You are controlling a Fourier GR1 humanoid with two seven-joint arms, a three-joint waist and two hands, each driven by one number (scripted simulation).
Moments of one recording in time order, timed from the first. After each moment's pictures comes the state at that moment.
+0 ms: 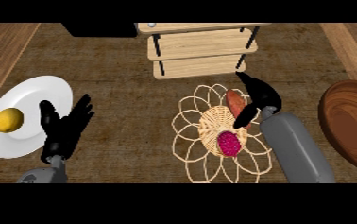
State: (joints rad) left arm -0.06 0.23 0.01 -1.33 0.19 0.04 0.28; right arm -0.50 -0.17 0.14 -1.03 0.73 0.22 0.41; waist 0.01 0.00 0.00
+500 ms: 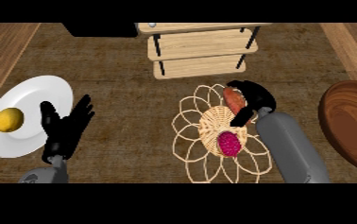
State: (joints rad) left arm -0.06 0.21 0.04 -1.31 0.16 0.02 0.26; right arm -0.54 -0.15 0.13 -0.90 0.78 0.22 0.28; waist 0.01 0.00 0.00
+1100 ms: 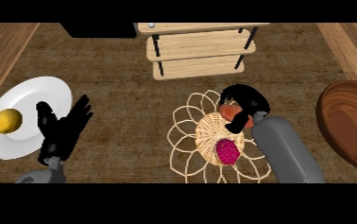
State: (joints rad) left arm -0.05 0.21 0.05 -1.35 0.16 0.01 0.29; right arm -0.50 -0.13 0.18 -0.96 0.80 0.24 0.14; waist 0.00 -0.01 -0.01
